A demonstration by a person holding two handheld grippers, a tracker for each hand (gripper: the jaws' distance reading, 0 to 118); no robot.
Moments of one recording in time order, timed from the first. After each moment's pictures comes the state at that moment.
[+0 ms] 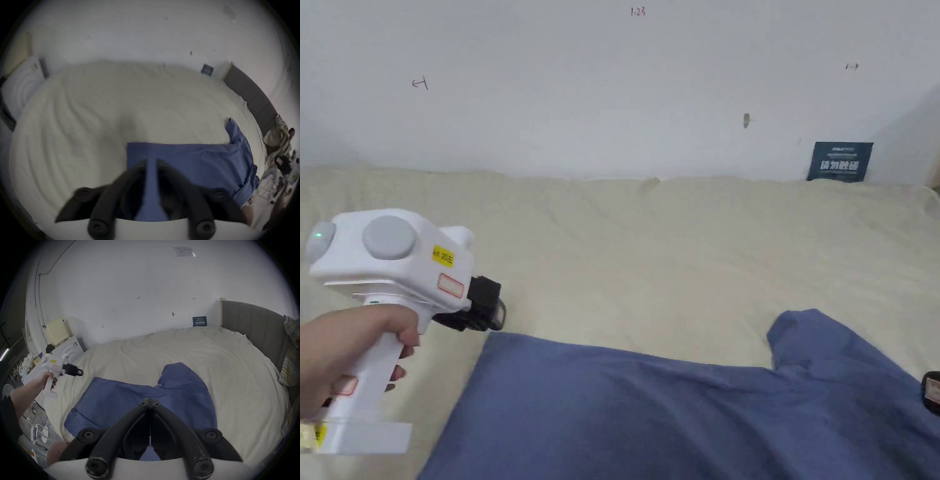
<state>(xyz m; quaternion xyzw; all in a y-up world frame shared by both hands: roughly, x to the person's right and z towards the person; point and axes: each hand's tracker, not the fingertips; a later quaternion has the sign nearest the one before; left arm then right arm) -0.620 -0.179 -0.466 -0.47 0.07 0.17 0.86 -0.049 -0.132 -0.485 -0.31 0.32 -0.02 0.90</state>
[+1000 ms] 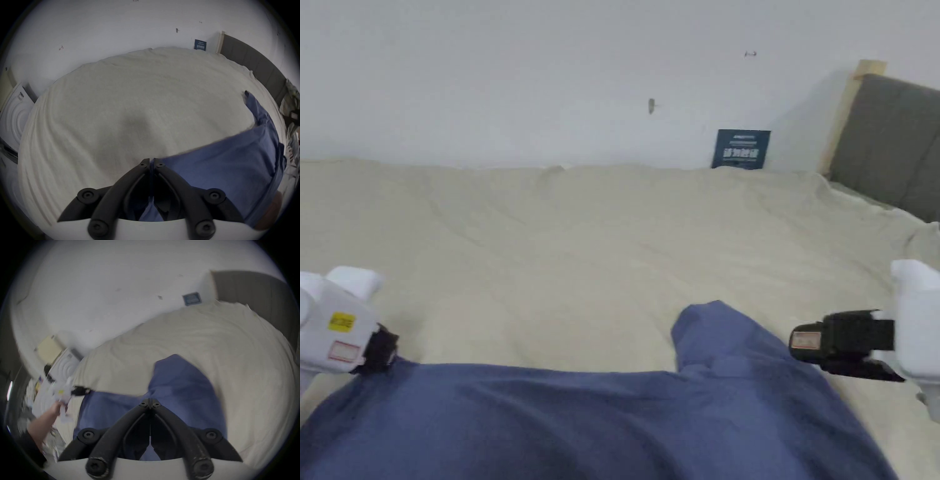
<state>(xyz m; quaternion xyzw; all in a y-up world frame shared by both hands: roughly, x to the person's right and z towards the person) -0.588 -0.229 -0.504 -0.47 0.08 0.04 0.88 -0.039 -0.166 -0.626 -0.43 0.26 -0.14 0.85</state>
